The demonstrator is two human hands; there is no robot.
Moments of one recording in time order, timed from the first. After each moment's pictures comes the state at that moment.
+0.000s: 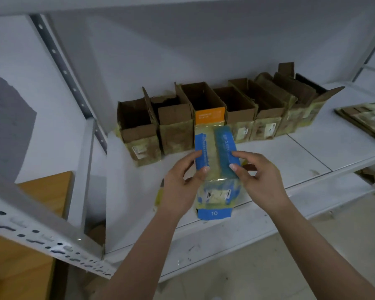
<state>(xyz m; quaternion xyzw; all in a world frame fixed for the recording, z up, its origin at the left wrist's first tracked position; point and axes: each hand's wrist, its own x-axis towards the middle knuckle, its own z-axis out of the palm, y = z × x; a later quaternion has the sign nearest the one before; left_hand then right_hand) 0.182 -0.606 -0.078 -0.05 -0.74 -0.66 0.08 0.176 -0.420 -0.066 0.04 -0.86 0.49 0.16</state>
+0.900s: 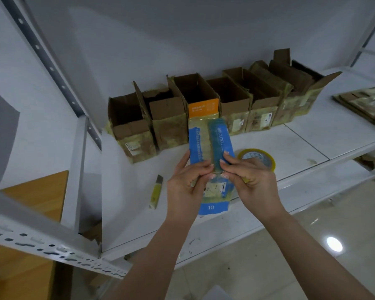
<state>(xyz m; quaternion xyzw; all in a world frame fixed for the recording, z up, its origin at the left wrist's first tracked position) 0.191 -0.580 -0.103 -0.16 -0.79 -0.53 0.29 0.188 -0.414 -0.096 0.20 -0.84 0.42 0.28</state>
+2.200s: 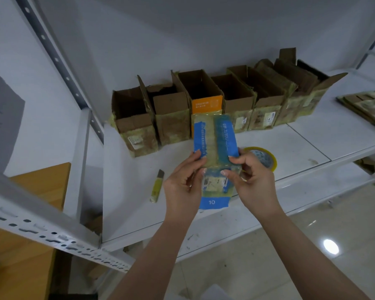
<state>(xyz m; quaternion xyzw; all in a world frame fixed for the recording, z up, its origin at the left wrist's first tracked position) 0.201 -0.585 -0.111 -0.10 -0.75 -0.60 0.26 0.191 -0.423 -0.104 0.11 -0.77 0.59 0.19</state>
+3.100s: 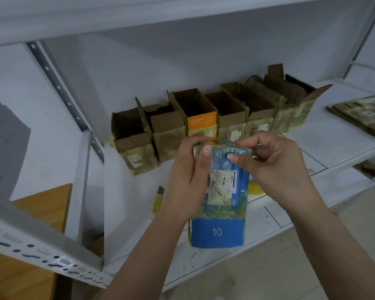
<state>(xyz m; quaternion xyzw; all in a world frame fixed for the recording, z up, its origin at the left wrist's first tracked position) 0.201 -0.578 -0.015 -0.16 -0.78 -0.57 0.18 0.206 -0.413 0.008 0.08 -0.79 0.58 0.18</state>
